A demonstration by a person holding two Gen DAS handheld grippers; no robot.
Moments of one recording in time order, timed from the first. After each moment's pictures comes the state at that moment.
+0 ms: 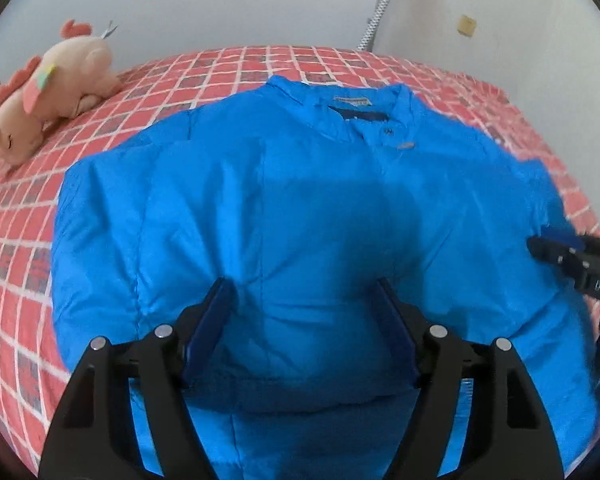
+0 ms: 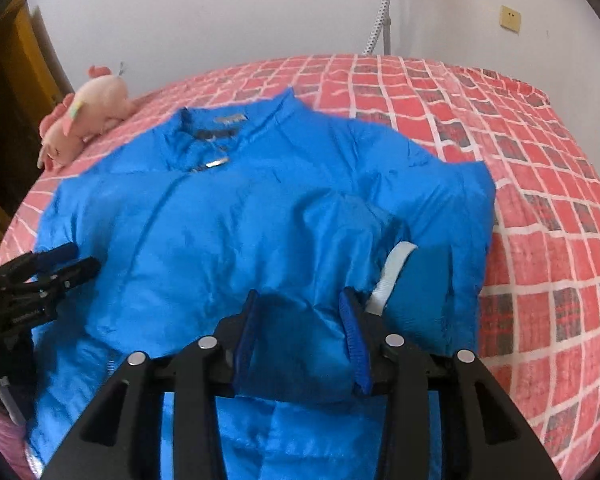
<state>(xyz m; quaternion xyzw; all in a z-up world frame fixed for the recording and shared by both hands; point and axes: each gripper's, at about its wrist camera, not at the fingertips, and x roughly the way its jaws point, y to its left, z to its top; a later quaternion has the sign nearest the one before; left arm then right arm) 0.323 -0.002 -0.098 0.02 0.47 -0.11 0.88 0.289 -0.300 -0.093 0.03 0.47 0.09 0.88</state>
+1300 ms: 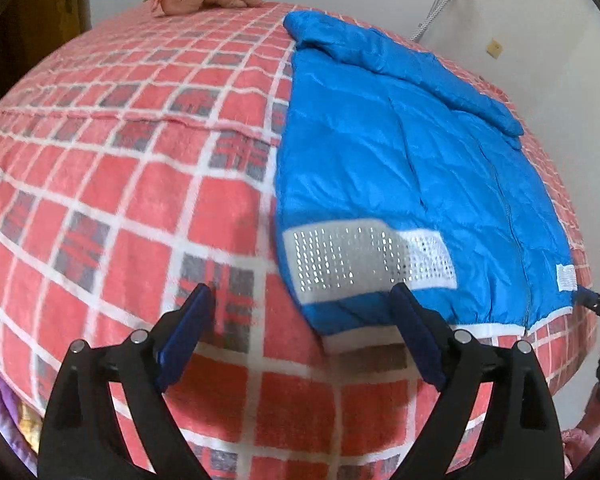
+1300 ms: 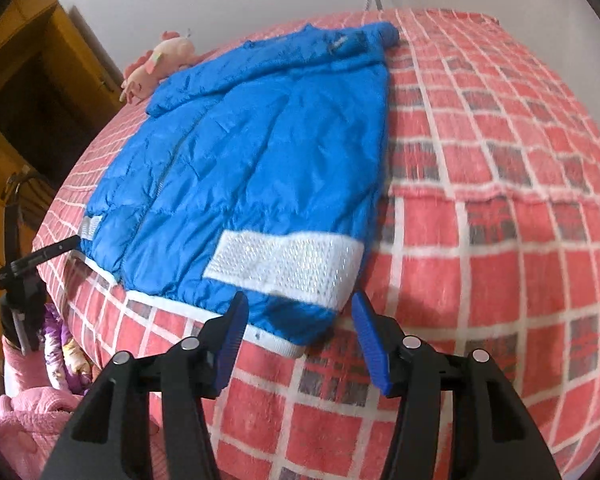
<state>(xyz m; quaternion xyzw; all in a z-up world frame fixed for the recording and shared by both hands) 0.004 0.148 -0.104 -0.10 0.50 -0.05 0.86 -0.034 -0.371 -0.096 0.10 0.51 0.17 0.84</state>
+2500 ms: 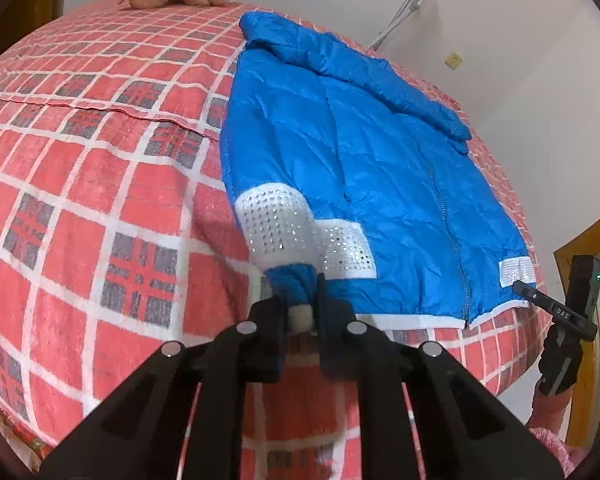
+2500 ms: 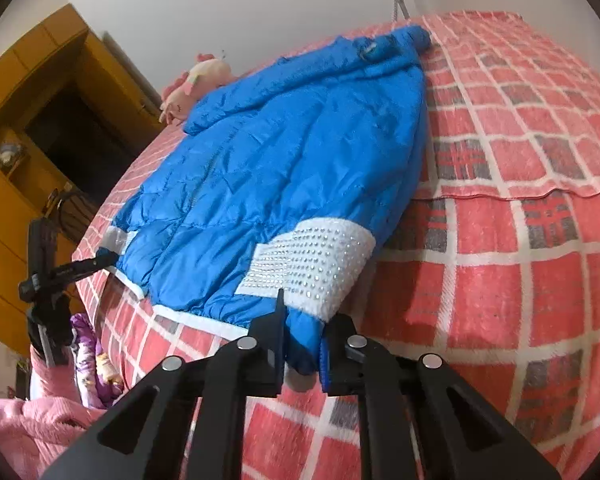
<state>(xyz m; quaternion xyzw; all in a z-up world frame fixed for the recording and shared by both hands) -0.011 0.129 -0.100 -0.15 0.48 -0.13 0.85 -0.038 -0.370 -0.110 0.14 0.45 0.24 0.85</state>
